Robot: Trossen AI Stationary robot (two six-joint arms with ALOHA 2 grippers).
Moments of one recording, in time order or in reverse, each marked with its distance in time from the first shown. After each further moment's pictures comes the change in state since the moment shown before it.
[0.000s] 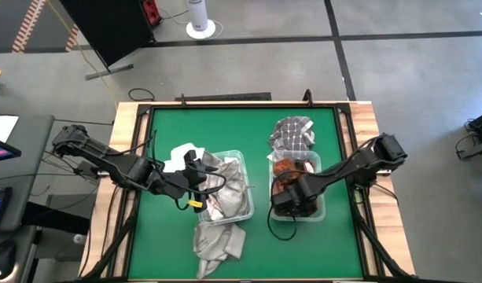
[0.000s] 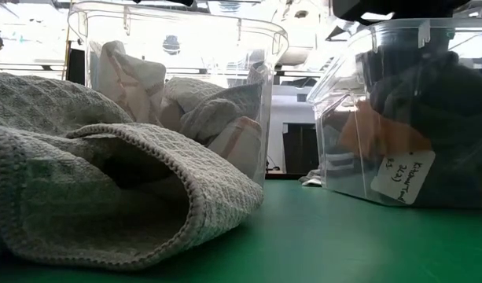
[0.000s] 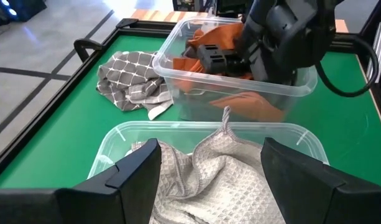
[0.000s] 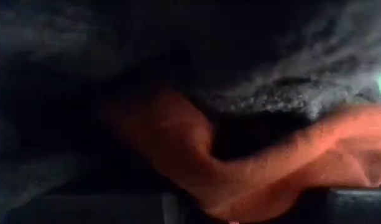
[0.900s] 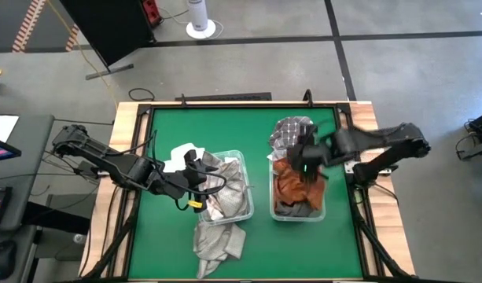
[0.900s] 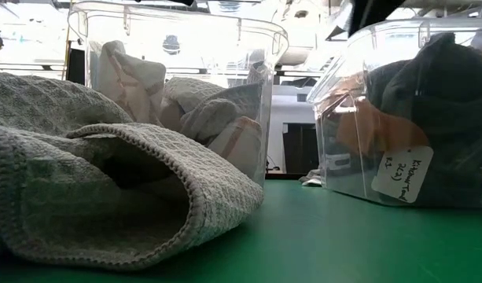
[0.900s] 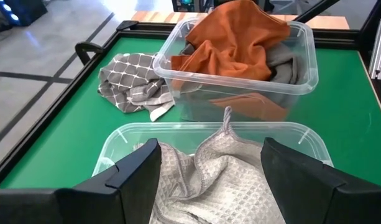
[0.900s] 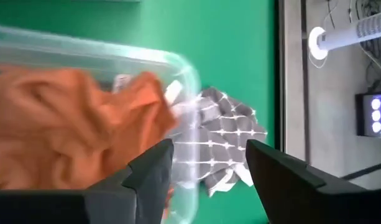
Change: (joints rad) left arm 0.000 0.000 0.000 0.001 -0.004 0.023; right arm -0.151 -0.305 0.410 -0.354 0.264 0.272
